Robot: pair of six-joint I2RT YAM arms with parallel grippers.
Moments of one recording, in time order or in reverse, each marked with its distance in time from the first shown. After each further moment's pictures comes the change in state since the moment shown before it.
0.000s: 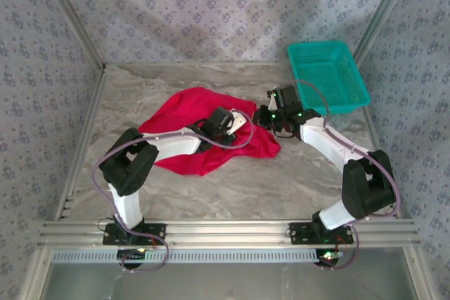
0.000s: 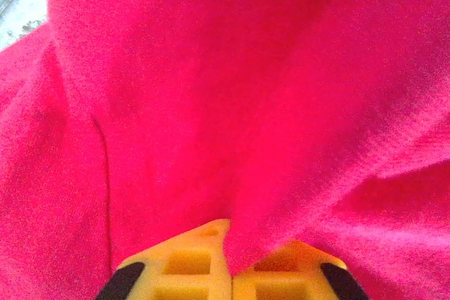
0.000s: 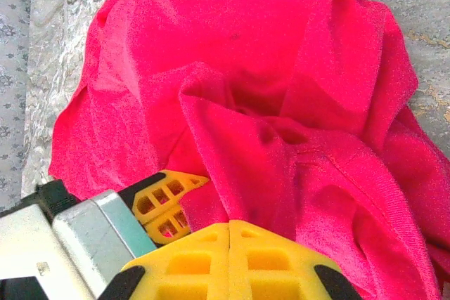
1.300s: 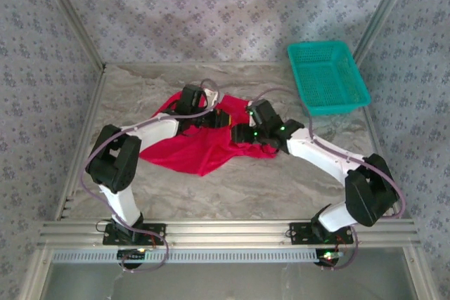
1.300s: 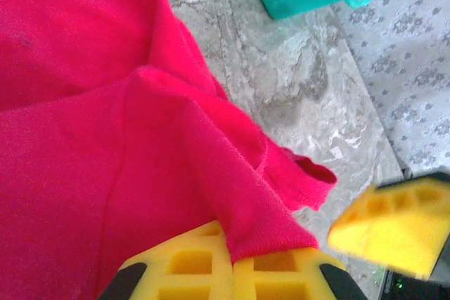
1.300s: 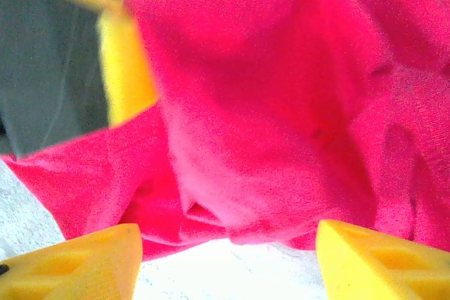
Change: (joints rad) left arm 0.262 -0.048 0.044 0.045 0.773 -0.655; right arm 0.287 -0.035 -0.032 -0.066 0.263 -0.127
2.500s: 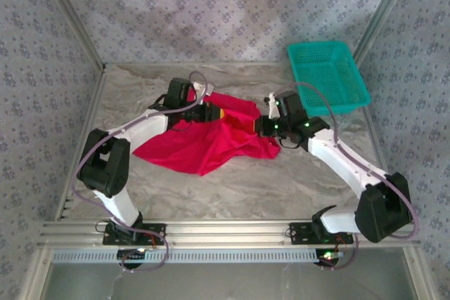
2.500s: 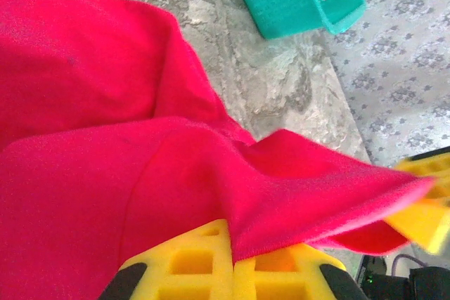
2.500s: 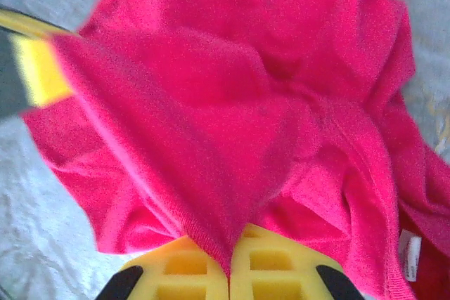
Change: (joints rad) left arm 0.086 -0.071 0.002 -0.091 0.060 0.002; right arm -0.225 -0.119 -0.051 -0.029 -0.222 -0.091
